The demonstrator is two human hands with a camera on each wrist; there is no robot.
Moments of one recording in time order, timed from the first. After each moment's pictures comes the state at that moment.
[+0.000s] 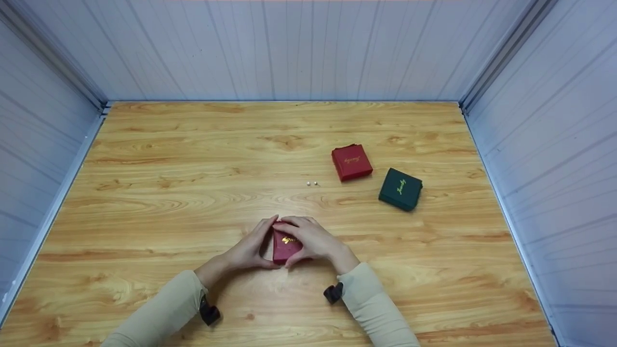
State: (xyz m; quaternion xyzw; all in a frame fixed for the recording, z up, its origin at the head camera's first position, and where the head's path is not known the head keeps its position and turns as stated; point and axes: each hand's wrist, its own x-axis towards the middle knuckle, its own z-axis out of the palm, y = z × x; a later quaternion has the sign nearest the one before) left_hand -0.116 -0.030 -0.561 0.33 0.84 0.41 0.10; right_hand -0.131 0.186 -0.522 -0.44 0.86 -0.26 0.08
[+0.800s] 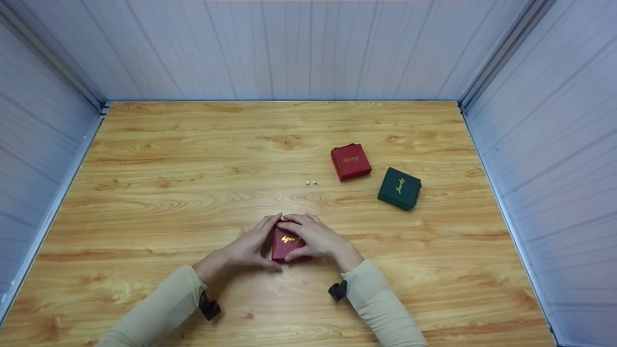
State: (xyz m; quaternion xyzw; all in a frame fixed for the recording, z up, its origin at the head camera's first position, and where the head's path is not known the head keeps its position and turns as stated) left_hand -0.120 -0.025 -0.539 0.33 0.87 0.35 0.14; right_hand -0.133 0.193 -0.513 -0.43 0.86 -0.24 0.10
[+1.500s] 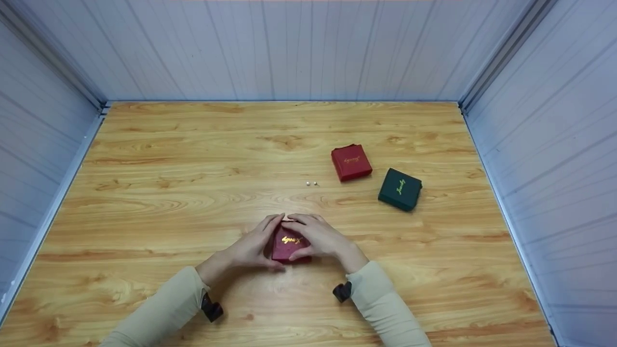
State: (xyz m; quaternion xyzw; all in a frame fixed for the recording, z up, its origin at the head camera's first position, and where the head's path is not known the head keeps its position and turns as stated) left_hand -0.120 -0.018 -0.539 0.35 0.88 0.32 0.10; right_hand -0.132 0.201 -0.509 -0.42 0.87 -0.24 0.09
